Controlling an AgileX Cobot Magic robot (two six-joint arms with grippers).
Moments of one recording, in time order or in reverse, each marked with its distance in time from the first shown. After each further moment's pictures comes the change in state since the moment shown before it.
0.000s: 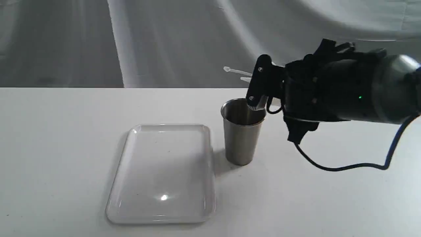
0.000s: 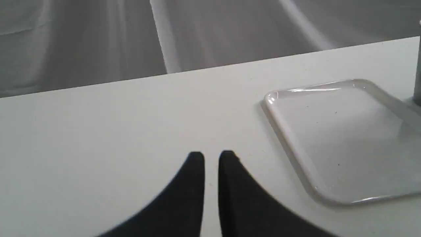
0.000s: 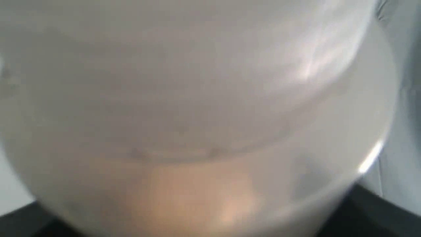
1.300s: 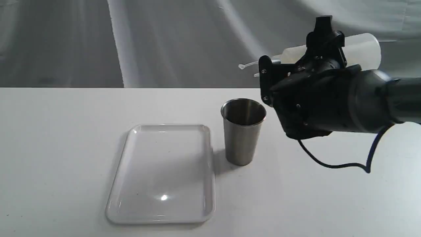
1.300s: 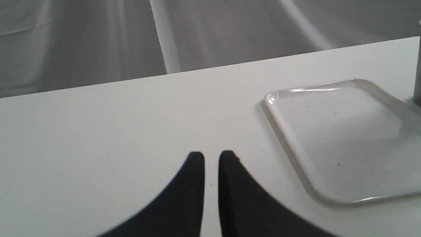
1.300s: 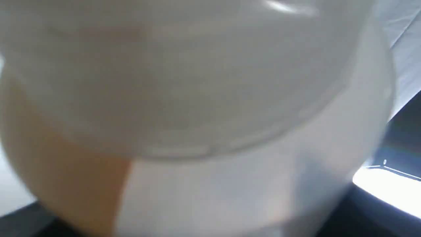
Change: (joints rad) left arm 0.000 0.000 0.000 0.000 0.000 0.000; right arm 0.005 0.073 0.000 -0.434 0.257 0.041
